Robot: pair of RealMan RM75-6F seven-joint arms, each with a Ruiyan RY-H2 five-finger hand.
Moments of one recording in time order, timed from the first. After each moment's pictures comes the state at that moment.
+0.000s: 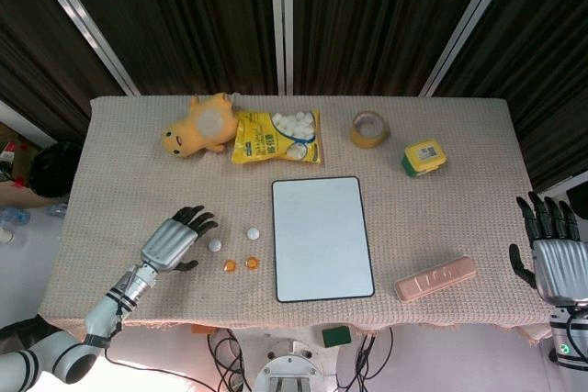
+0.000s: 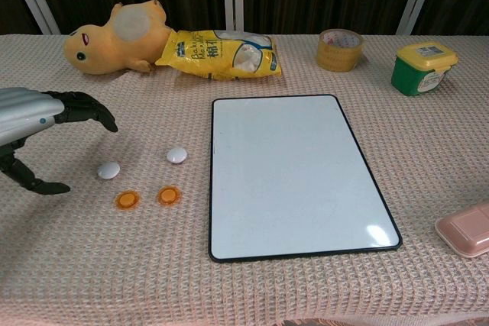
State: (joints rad) left arm -0.46 -1.43 -0.03 -1.50 1.55 1.02 0.21; right arm 0.07 -1.10 0.08 -1.66 -1.50 1.53 -0.20
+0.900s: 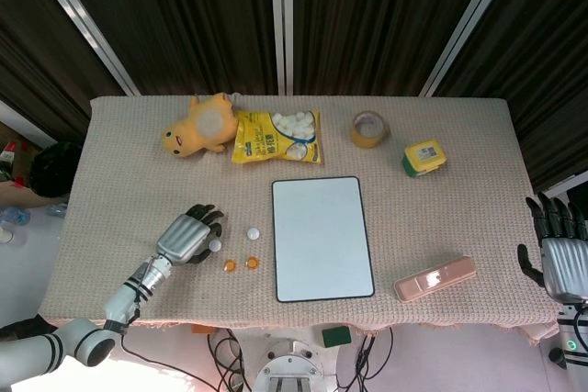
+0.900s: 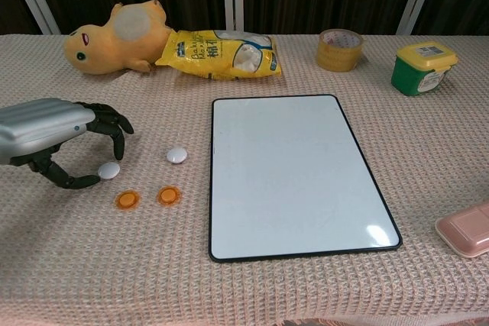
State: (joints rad) left arm -0.53 -1.52 -0.02 -1.39 1.48 0.96 0.19; right arm 0.07 -1.11 0.09 -1.61 -1.45 1.48 -0.15
